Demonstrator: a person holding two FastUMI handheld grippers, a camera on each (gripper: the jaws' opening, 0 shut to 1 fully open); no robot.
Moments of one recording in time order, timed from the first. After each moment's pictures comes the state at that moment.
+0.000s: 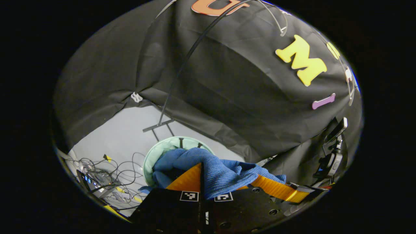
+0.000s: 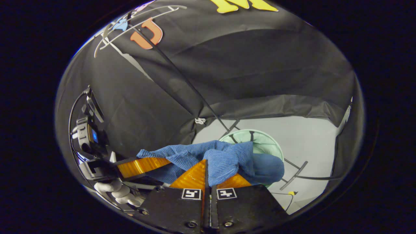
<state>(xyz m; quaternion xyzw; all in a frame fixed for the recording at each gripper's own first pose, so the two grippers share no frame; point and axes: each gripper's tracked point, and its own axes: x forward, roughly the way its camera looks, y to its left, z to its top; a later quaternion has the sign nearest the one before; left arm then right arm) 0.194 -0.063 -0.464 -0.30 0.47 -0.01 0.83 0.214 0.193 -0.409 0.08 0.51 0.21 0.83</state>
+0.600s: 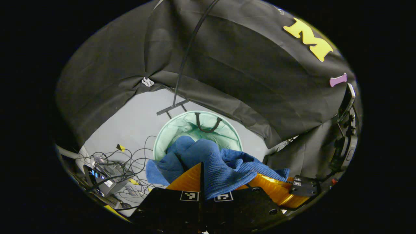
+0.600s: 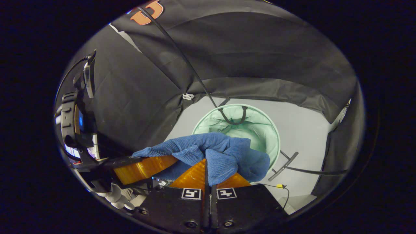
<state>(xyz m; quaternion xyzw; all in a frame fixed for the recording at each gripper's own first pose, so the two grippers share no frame) 0.146 -0.085 -0.522 -0.24 0.54 -0.01 0.80 0.206 0.195 -0.421 0.02 0.57 0.19 0.80</state>
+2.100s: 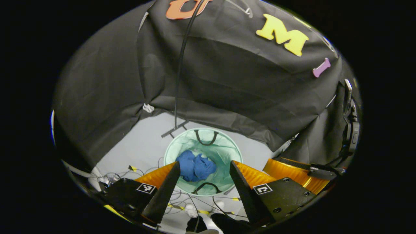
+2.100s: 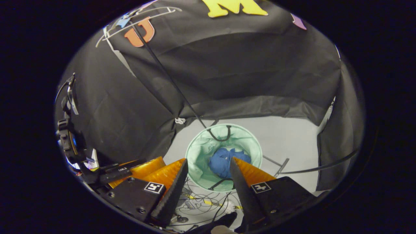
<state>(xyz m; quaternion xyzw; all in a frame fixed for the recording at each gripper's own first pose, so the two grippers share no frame) 0.139 -0.076 -0.428 -0.14 0.43 -0.02 0.89 0.207 0.162 -0.325 0.06 0.44 0.14 0.88</state>
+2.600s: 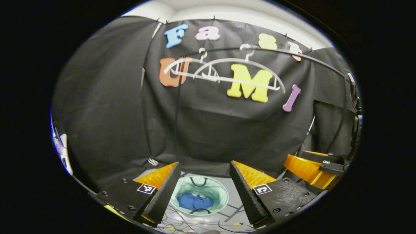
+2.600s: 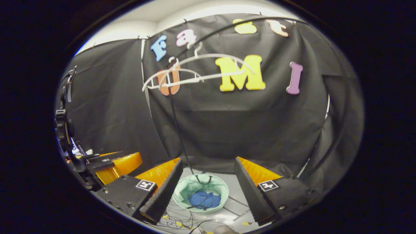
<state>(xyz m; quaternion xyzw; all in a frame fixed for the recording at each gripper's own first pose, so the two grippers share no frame) 0.077 -0.089 -0.214 -0.10 0.17 0.04 0.98 0.148 0.068 -0.102 -0.01 0.17 0.17 0.97</state>
